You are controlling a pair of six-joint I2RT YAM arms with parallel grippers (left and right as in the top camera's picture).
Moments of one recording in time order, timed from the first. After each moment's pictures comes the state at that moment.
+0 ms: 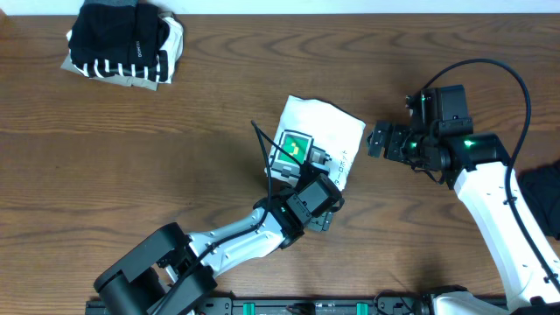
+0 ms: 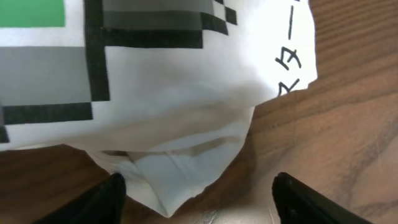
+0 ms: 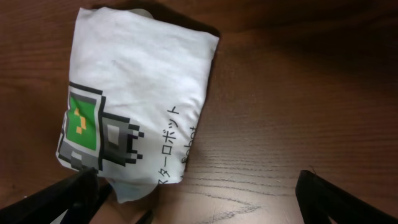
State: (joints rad) left arm -0.95 1.66 0.77 -0.17 -0.17 -0.56; right arm 0.15 1.37 1.07 -0.79 -0.19 0.41
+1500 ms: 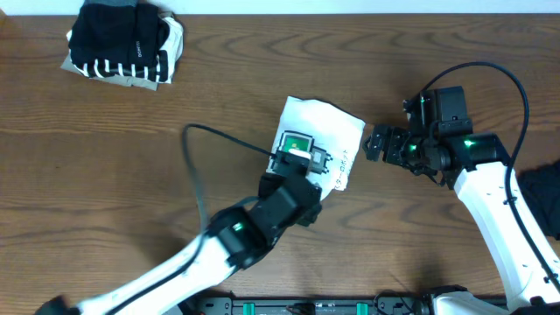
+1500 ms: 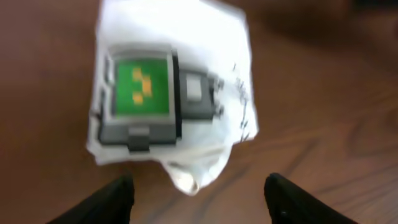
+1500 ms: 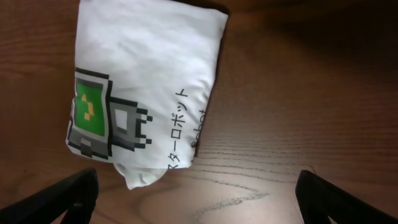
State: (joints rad) left arm -0.94 1.27 0.78 -0.36 -0.26 -0.57; right arm 0.15 1.37 1.07 -0.82 -0.23 0.41
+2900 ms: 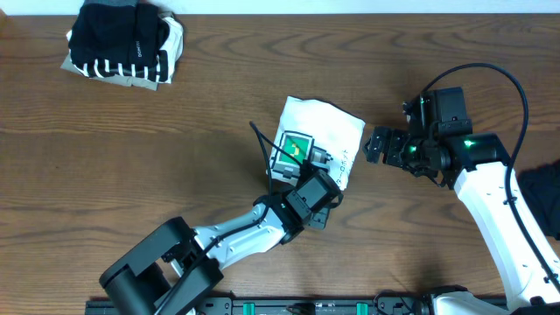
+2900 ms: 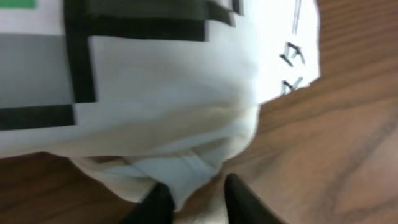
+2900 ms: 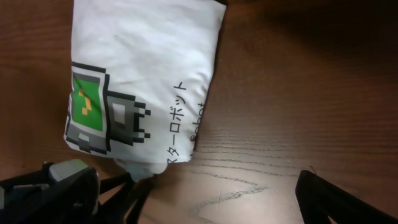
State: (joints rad) left arm -0.92 1.69 0.78 -0.14 -0.09 -0.61; right arm 0.15 1.37 1.07 -0.84 -0.24 0.41
